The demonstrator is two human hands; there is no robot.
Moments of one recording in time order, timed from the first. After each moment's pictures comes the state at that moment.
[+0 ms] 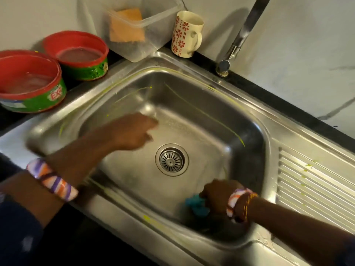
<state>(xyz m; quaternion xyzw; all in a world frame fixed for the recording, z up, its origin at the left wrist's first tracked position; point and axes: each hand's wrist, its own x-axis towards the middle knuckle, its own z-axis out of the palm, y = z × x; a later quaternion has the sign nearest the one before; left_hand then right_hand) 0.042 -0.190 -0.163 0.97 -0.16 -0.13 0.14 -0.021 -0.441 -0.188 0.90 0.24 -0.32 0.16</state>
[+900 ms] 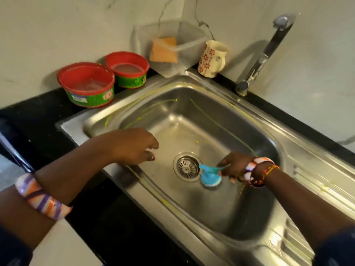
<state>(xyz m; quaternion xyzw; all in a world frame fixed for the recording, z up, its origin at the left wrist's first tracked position) -0.031 -0.160 -0.128 0.96 -0.13 -0.22 0.07 0.036 -0.432 -0.146 0.93 0.17 -0.34 0.03</state>
